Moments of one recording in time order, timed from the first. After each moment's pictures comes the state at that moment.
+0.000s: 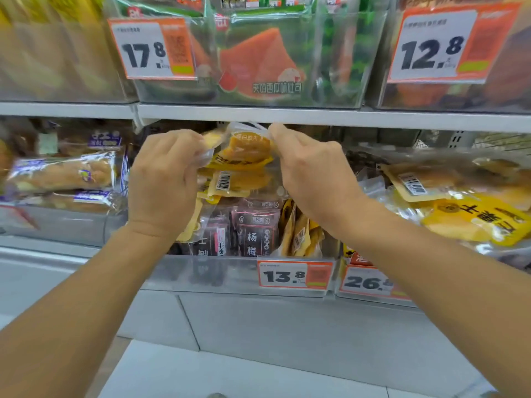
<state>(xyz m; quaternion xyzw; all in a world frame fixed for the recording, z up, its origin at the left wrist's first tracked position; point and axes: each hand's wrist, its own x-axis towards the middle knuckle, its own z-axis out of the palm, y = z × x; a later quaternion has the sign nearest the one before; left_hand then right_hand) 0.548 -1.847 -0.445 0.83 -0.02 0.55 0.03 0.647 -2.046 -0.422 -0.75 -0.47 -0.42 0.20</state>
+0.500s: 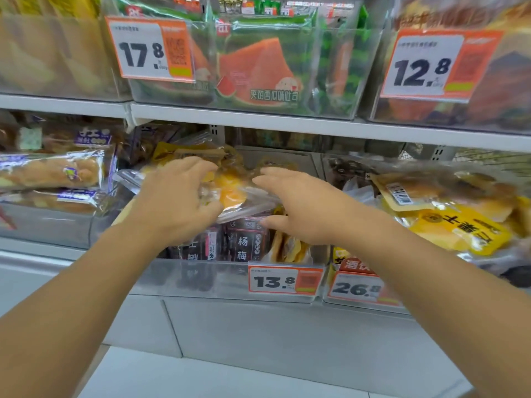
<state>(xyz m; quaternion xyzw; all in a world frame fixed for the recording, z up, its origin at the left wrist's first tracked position) 0.549 -1.849 -0.442 0.97 0.07 0.23 0.06 0.631 -2.063 -0.411 -0.87 -0.48 -0.05 0.05</state>
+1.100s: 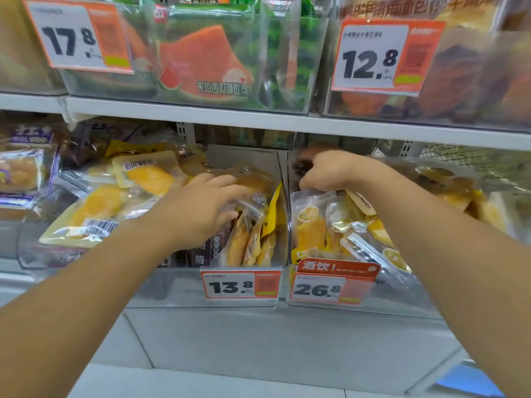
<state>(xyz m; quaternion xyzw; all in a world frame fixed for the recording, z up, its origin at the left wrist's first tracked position) 0.605 -1.908 -0.453 1.00 -0.04 0.09 -0.01 0.728 -2.118 -0.390 -0.96 -0.26 0.05 0.06</state>
